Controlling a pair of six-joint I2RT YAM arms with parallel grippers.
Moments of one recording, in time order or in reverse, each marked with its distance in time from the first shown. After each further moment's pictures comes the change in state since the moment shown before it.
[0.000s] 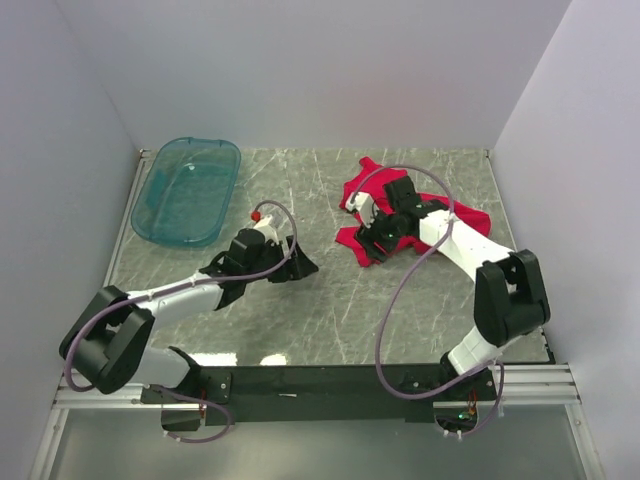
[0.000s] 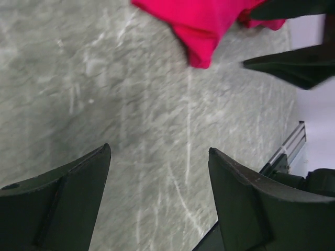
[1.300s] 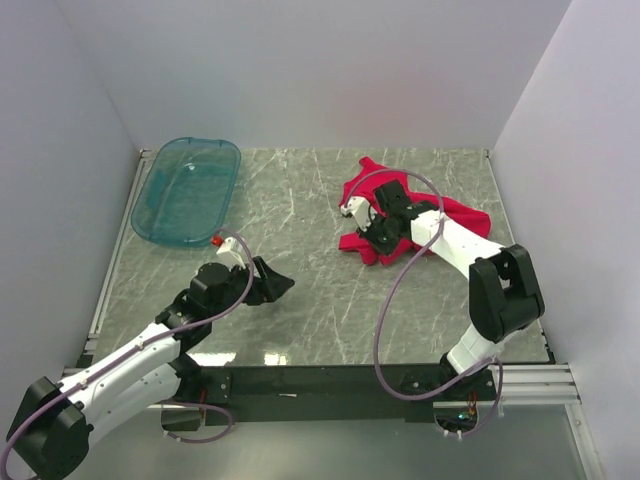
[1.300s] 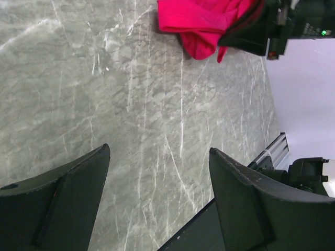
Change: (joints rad) left arm -0.024 -0.579 -0.256 -0.142 -0.134 -0.076; right arm 0.058 0.065 0.006 0.002 0.217 0.058
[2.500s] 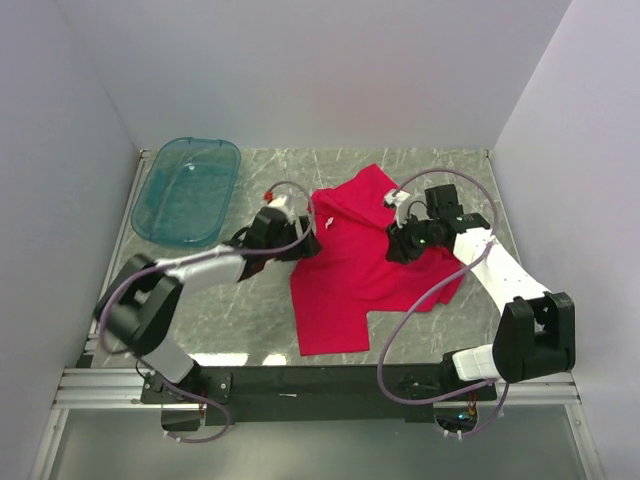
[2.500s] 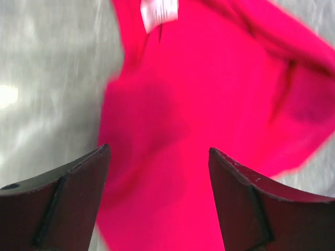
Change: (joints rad) left arm 0.007 0.755 0.475 0.027 -0.052 0.128; right arm -0.230 -0.283 -0.148 -0.069 -0.423 0.076
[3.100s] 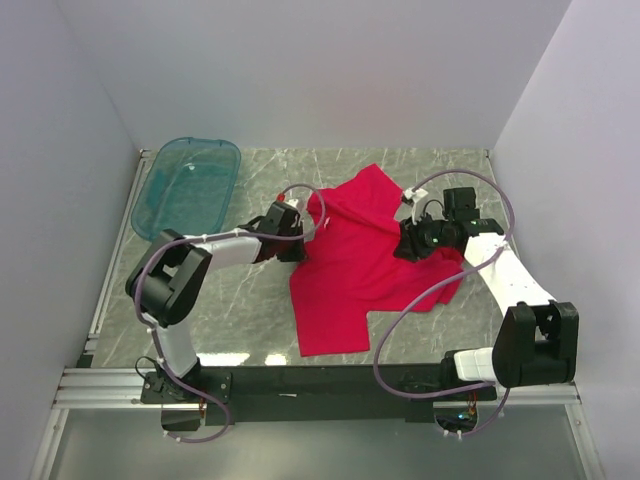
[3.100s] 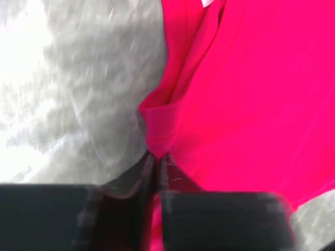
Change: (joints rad) left arm 0.035 0.291 0.254 -0.213 0.034 0.113; right arm -0.130 -0.039 -0.052 0.064 -0.092 0.061
